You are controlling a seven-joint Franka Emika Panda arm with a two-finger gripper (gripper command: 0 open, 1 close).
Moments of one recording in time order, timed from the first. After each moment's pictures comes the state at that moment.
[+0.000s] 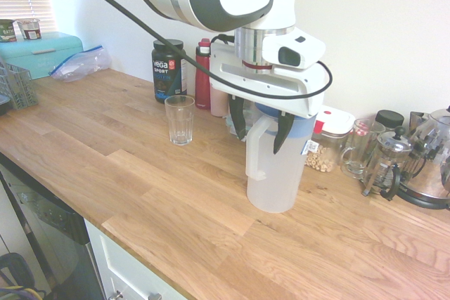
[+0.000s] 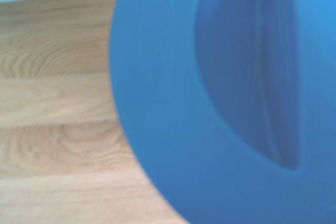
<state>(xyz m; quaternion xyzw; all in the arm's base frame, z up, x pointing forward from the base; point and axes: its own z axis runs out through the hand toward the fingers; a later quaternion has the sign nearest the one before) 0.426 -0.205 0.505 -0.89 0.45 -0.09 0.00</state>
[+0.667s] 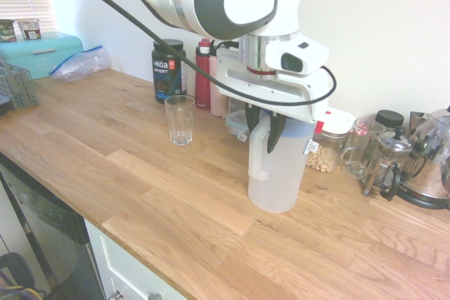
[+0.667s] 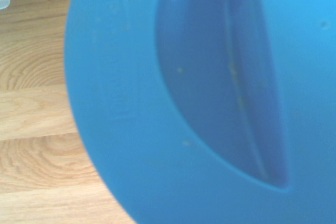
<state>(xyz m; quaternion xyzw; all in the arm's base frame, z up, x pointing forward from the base) 0.431 -0.208 0.496 -0.89 0.45 -0.09 0.00</state>
